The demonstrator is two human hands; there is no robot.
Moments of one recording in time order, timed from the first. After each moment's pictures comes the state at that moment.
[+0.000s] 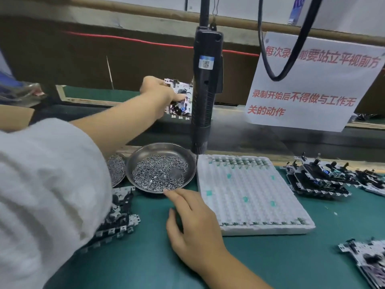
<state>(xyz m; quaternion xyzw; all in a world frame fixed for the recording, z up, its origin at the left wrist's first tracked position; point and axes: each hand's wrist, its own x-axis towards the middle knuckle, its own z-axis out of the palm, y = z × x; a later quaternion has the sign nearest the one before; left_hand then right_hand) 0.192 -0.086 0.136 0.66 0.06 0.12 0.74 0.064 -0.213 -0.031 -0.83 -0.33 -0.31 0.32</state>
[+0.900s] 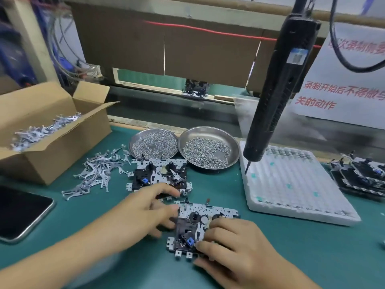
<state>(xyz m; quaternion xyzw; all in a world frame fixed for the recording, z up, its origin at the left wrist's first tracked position) -0.047 -0.012 0.019 0.81 0.09 -0.10 0.57 0.001 -0.225 -0.032 -0.73 -0.59 -0.28 0.20</state>
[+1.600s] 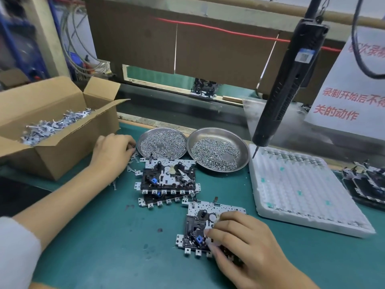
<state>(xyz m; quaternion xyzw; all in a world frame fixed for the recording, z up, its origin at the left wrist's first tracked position) 0.057 0.107 -0.010 0.96 0.17 0.21 0.09 0.008 -0.221 -0.035 -0.75 -0.55 -0.28 0.25</state>
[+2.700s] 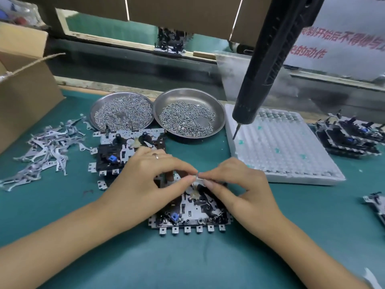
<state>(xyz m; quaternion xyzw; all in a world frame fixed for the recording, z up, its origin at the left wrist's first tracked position) -0.012 -0.031 0.000 0.88 -0.19 0.17 0.40 0.020 -0.229 -0.018 -0.80 -0.35 -0.13 0.46</state>
